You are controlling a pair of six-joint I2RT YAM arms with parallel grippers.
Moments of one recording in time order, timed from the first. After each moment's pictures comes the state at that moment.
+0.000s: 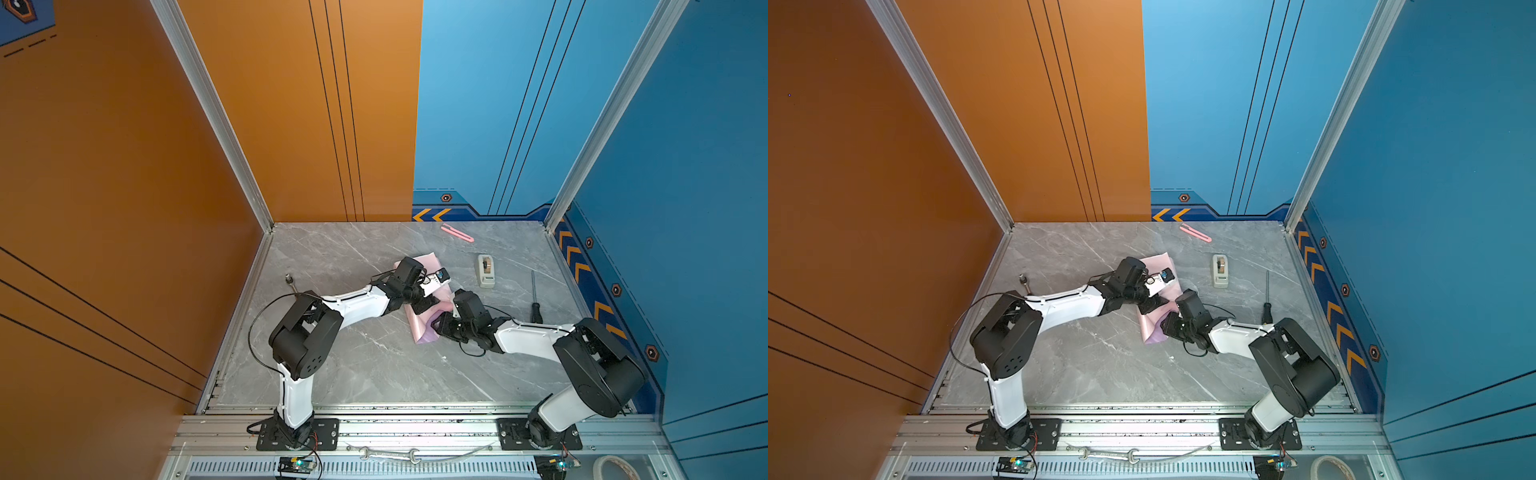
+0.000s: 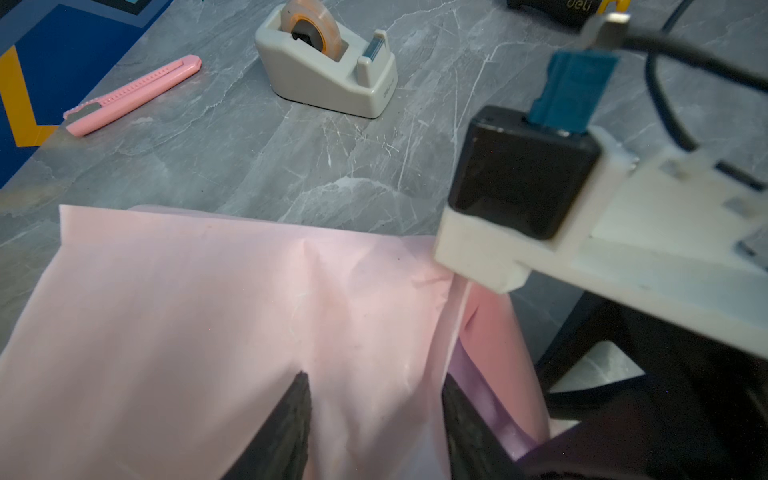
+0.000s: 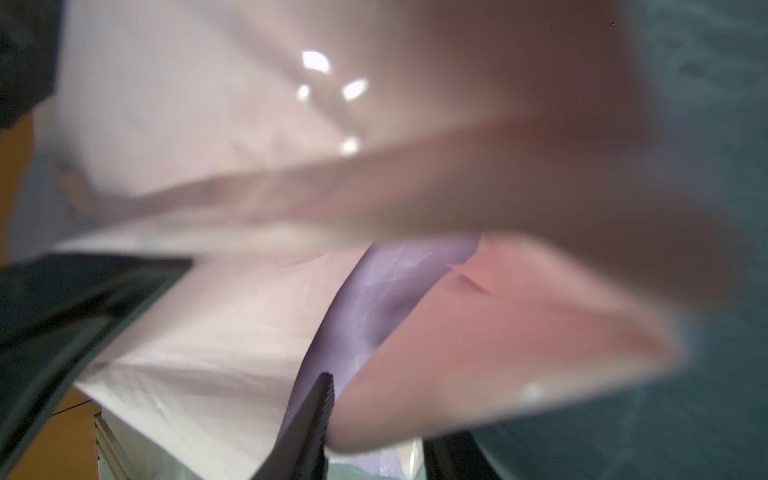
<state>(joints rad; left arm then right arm) -0.70 1.91 1.24 -0.05 0.26 0.38 0.58 1.55 0.63 0.09 -0.23 0.86</state>
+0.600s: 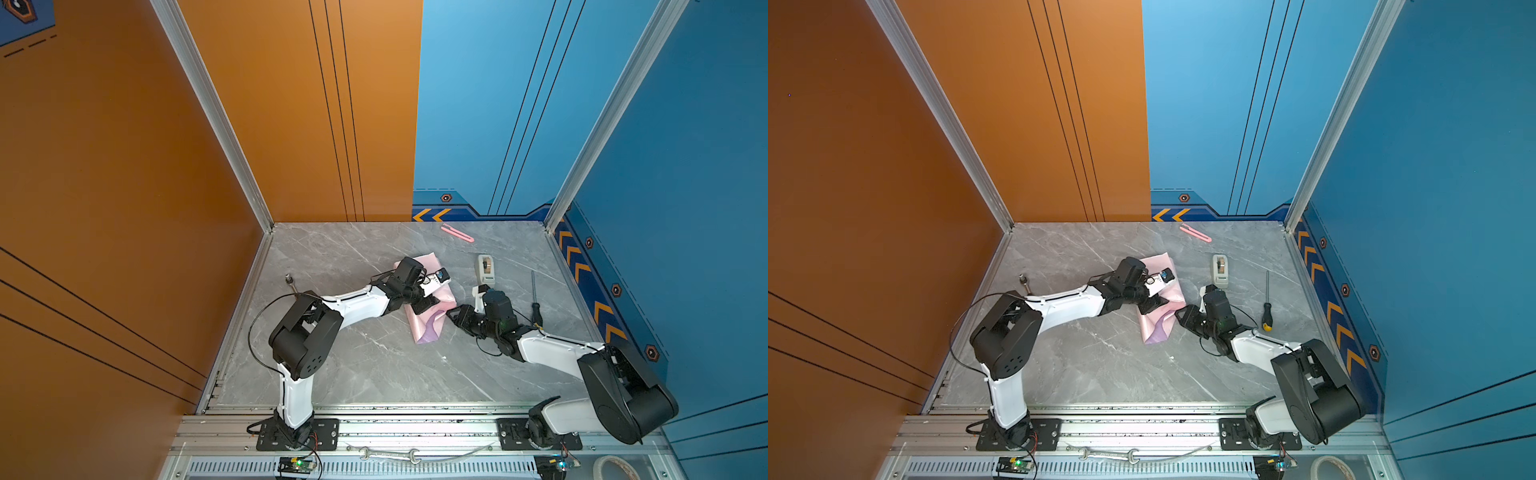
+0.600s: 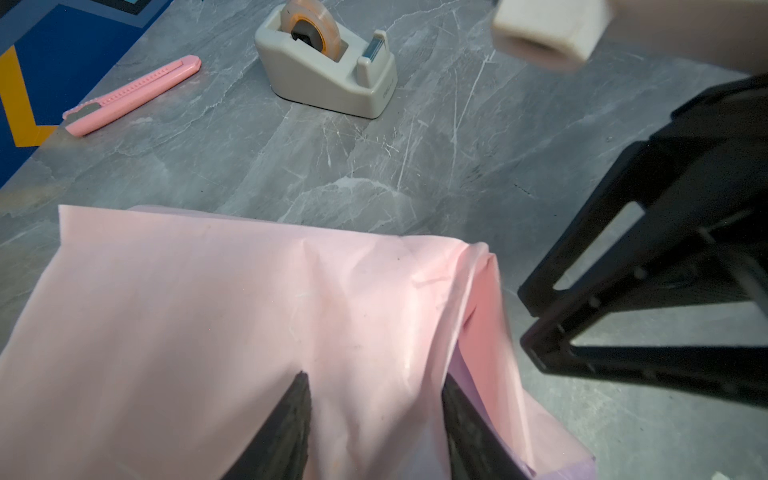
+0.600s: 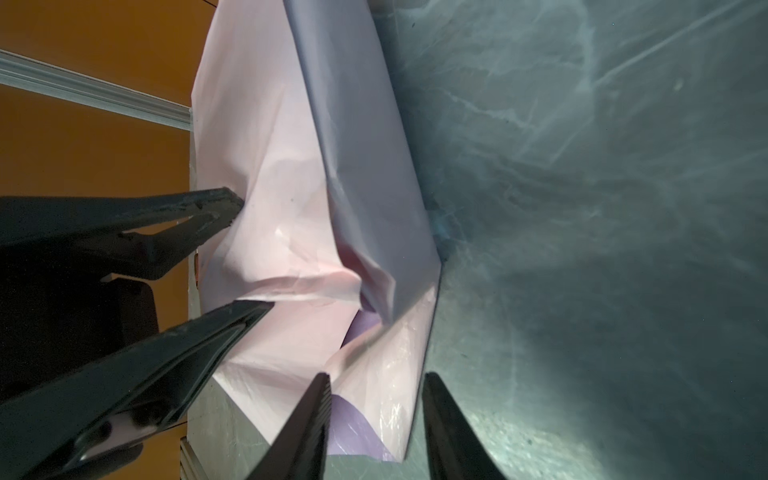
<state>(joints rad) -0.70 1.91 1.24 -0.05 0.27 0.38 0.40 1.40 0.46 0.29 -0.36 0.92</state>
